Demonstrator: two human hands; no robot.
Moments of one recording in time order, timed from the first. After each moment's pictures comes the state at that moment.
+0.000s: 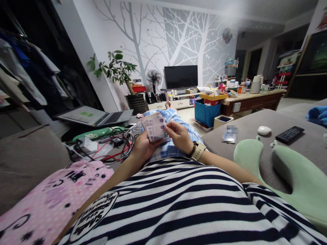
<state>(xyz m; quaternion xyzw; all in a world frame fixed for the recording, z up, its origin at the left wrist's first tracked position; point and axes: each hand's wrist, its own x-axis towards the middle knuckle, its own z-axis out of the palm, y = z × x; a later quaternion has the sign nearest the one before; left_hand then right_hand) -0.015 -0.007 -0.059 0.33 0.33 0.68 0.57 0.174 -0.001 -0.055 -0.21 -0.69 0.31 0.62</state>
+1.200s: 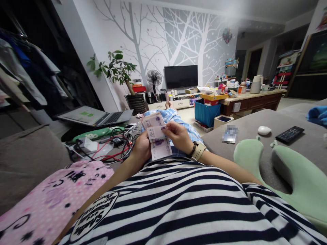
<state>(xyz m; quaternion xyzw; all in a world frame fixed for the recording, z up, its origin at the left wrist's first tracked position) -0.009 0.002 -0.063 0.34 0.28 0.66 0.61 0.172 -0.003 -0.054 -0.22 -0.69 0.34 0.60</state>
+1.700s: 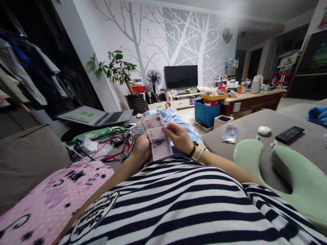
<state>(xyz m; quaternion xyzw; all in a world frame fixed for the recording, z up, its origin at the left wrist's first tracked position) -0.009 0.000 -0.061 0.34 0.27 0.66 0.62 0.175 -0.004 -0.054 -0.21 -0.70 0.33 0.60</state>
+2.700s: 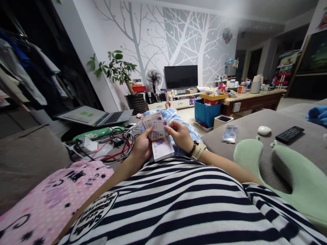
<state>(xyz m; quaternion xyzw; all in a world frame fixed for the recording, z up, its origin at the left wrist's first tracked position) -0.011 0.006 -0.065 0.32 0.23 0.67 0.63 0.176 0.017 -0.061 -0.25 -0.67 0.31 0.62</state>
